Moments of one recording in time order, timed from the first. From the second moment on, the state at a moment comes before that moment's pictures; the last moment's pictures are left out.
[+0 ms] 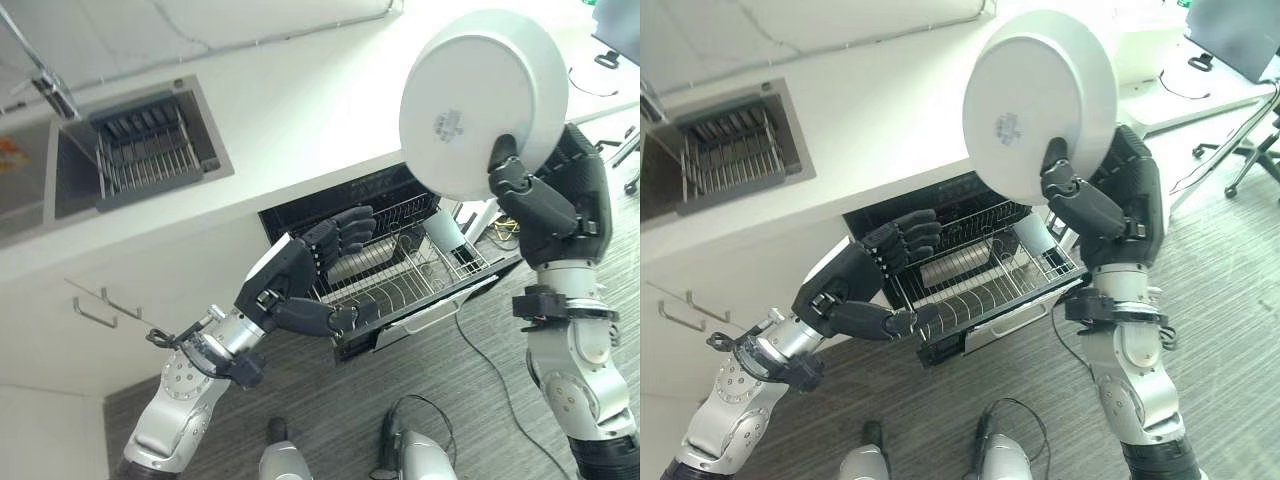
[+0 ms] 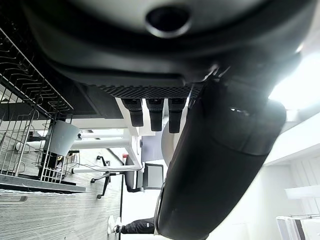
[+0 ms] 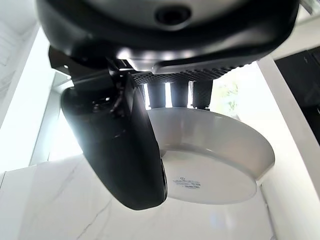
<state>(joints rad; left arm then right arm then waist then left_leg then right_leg) 0.03 0.53 -0.14 -0.37 -0.51 -0.10 -0.38 -0.07 -0.56 -0.03 -0.42 0.58 -0.16 -0.32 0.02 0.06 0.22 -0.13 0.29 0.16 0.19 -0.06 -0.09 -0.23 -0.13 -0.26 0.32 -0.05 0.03</state>
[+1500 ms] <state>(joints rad) 0.29 0.38 0.03 0.74 -0.30 -0.20 -0.02 0.01 -0.71 0.26 0.45 -0.63 -0.40 -0.49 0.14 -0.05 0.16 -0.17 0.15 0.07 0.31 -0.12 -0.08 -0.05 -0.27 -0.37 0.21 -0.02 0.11</state>
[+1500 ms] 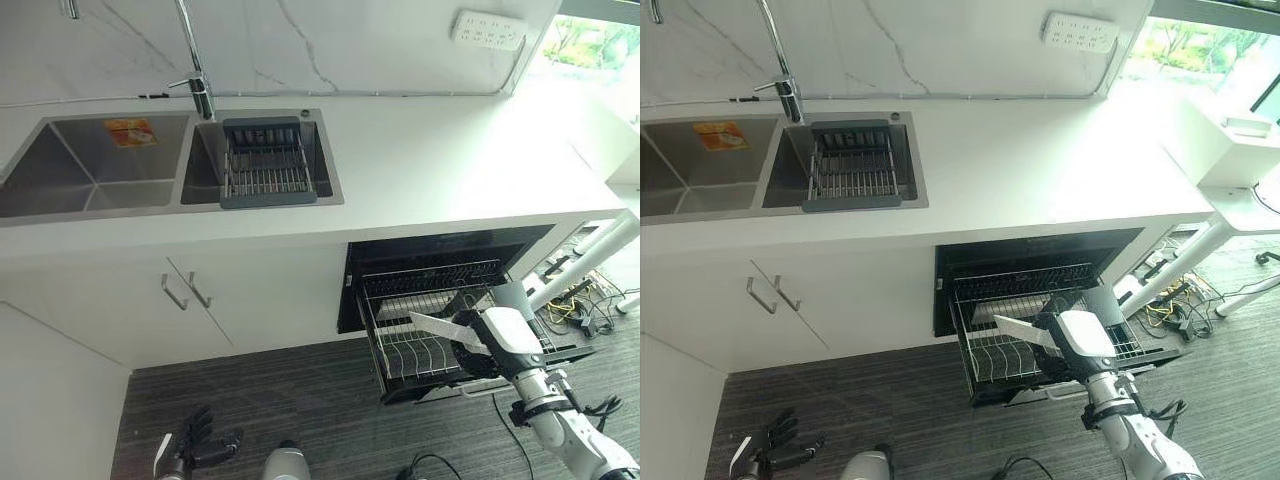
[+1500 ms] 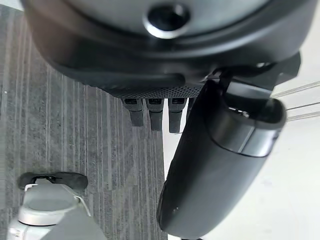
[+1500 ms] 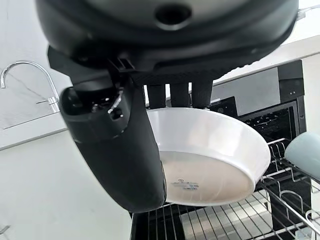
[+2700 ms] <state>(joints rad) 0.24 0.46 -0.14 0.70 -0.23 -0.35 0.24 -0.51 -0.60 0.49 1.02 -0.67 0.00 -0.71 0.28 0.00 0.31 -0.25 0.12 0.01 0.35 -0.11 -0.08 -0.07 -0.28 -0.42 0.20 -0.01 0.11</state>
